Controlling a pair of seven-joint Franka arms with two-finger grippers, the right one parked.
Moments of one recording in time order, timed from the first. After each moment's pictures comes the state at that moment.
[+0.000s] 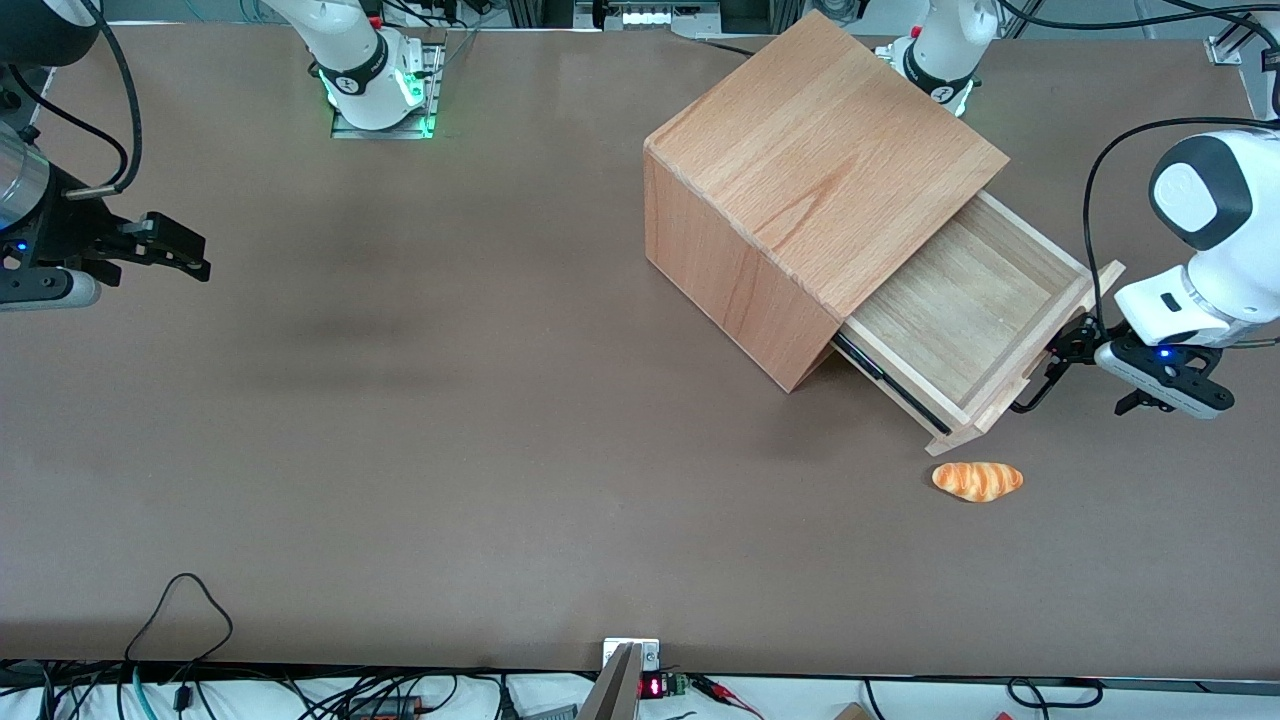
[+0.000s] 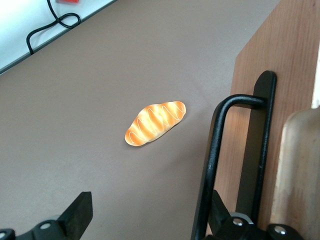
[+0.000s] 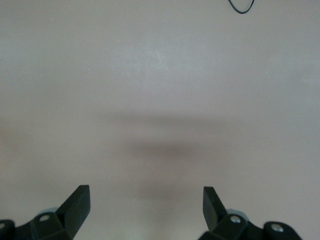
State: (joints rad) arm -0.08 0.17 0.20 -1.96 -0.20 2.32 0.81
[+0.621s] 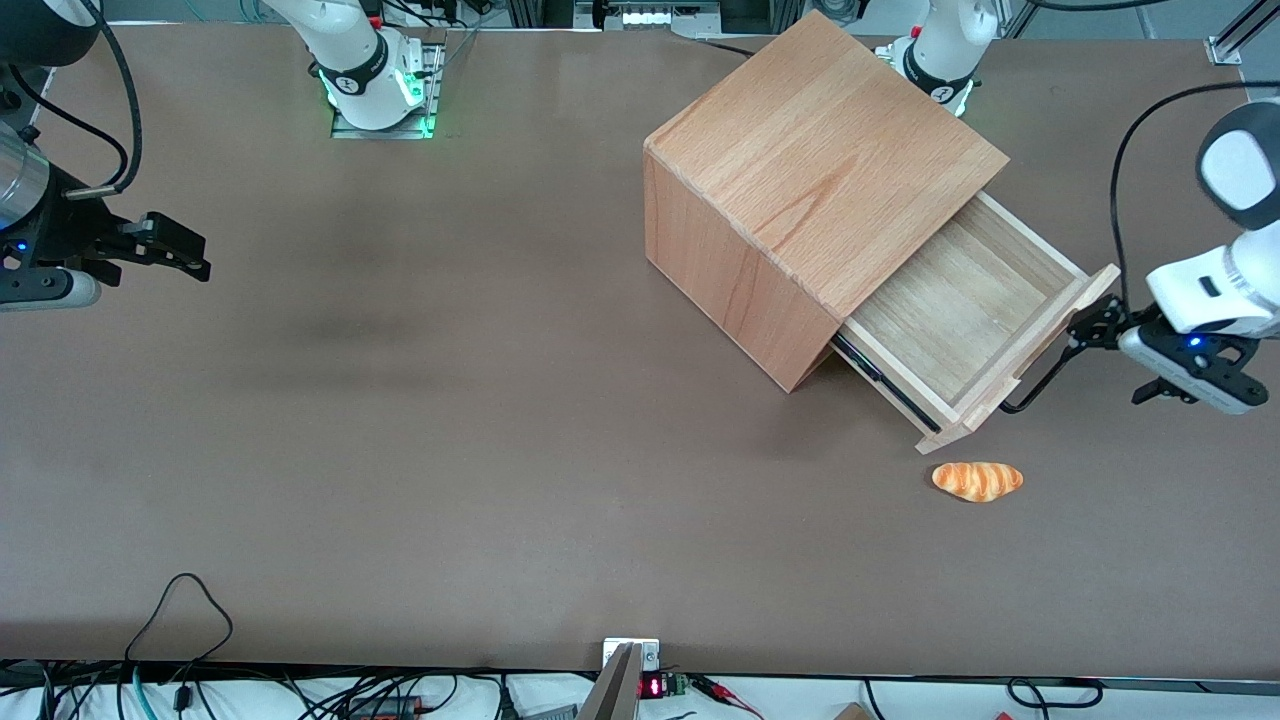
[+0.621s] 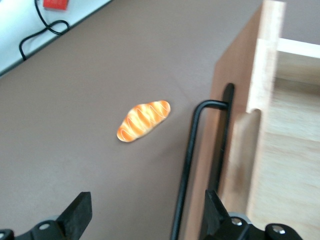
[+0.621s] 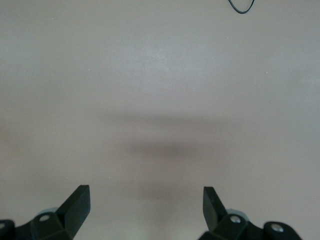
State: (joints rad) arm -0.09 0.14 0.21 -1.81 -0.18 2.04 0.80
